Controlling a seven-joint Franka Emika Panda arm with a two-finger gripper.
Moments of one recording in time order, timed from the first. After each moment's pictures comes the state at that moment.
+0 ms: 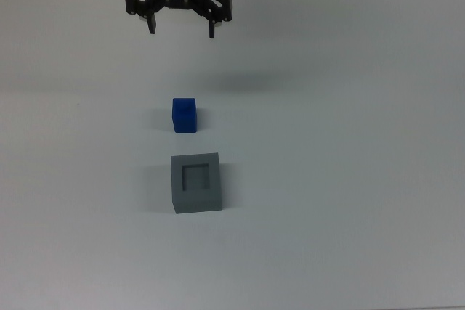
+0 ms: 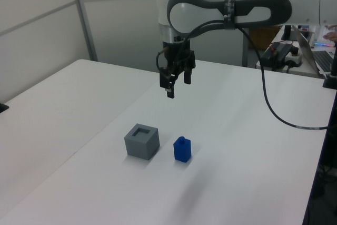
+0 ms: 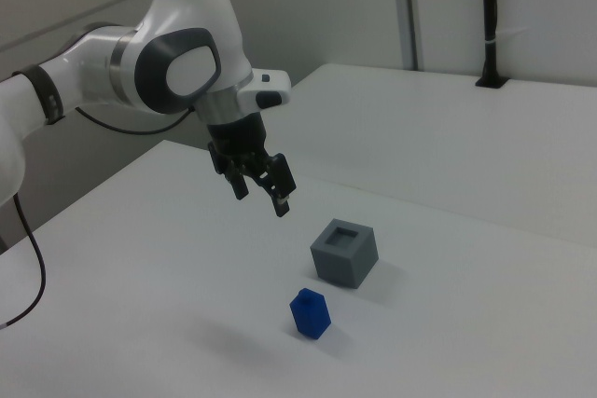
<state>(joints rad) 0.07 0.13 -0.04 -1.53 -0.01 1.69 0.10</state>
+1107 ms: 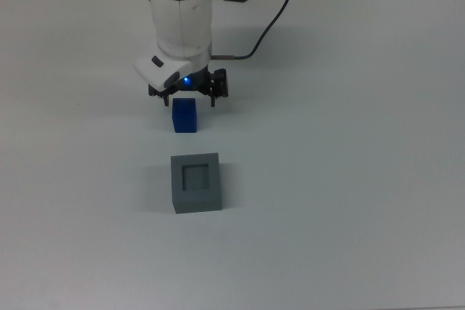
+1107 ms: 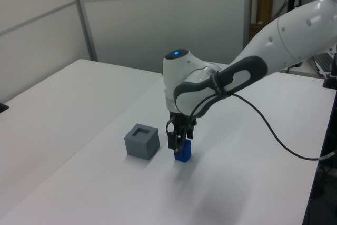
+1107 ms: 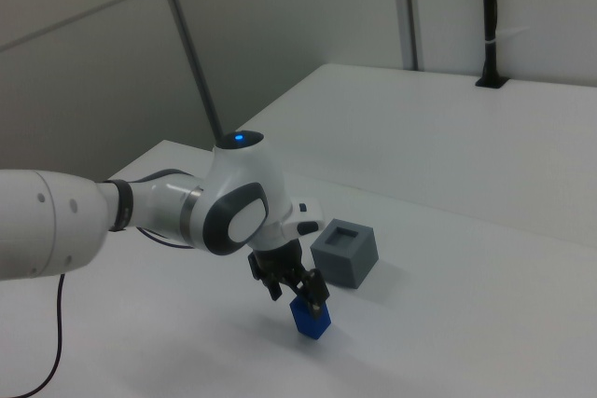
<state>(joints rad) 0.07 0.25 -0.04 -1.95 -0.03 2.22 0.04</state>
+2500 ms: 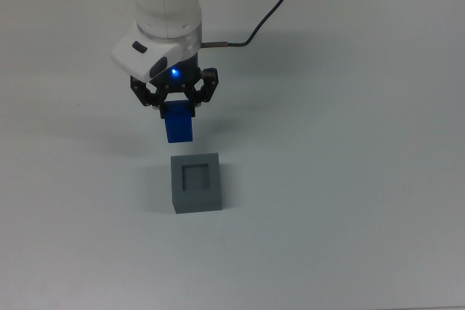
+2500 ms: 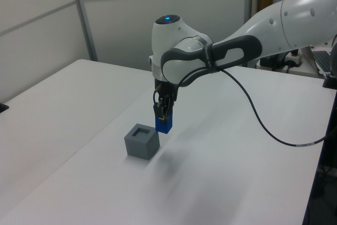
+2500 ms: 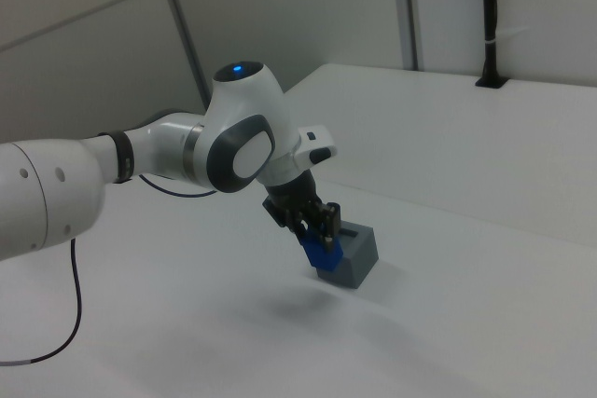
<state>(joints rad) 0.05 0.28 -0.04 -1.68 -0.04 2.11 -0.09</state>
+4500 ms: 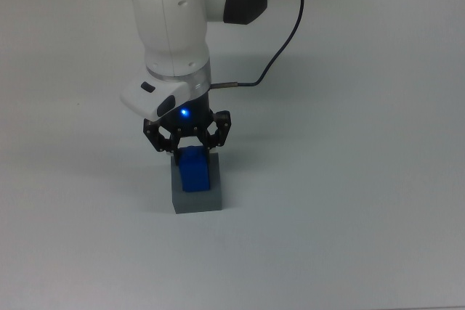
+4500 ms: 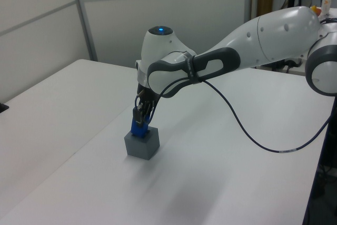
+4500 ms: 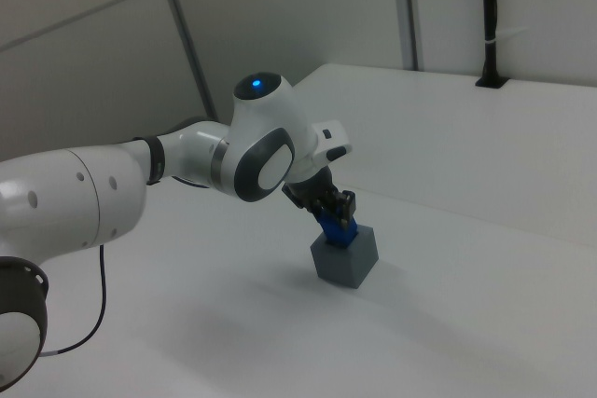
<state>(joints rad) 0.04 0.44 -0.02 -1.56 0.06 2.31 -0.09</state>
